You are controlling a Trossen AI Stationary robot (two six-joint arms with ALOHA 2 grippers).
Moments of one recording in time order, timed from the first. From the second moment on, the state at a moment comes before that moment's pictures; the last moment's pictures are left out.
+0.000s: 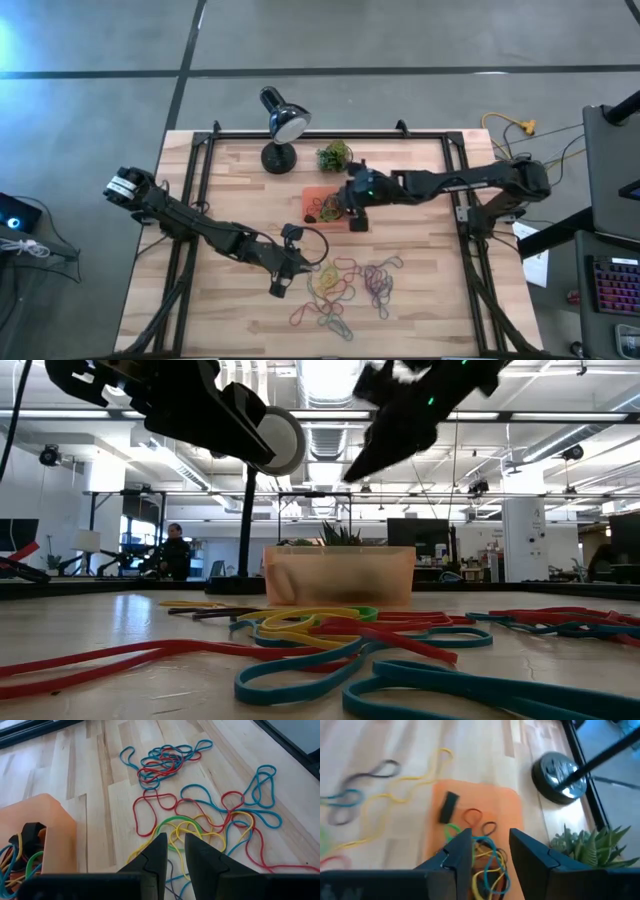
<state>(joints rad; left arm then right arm) -0.39 1.49 0.86 0.02 -0.22 0.04 -0.05 1.53 1.06 -0.25 0.12 -0.21</state>
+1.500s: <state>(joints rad) -0.41 1.85 0.89 0.23 -0.14 -0.17 0.59 1.28 0.68 -0.20 0.47 0.31</state>
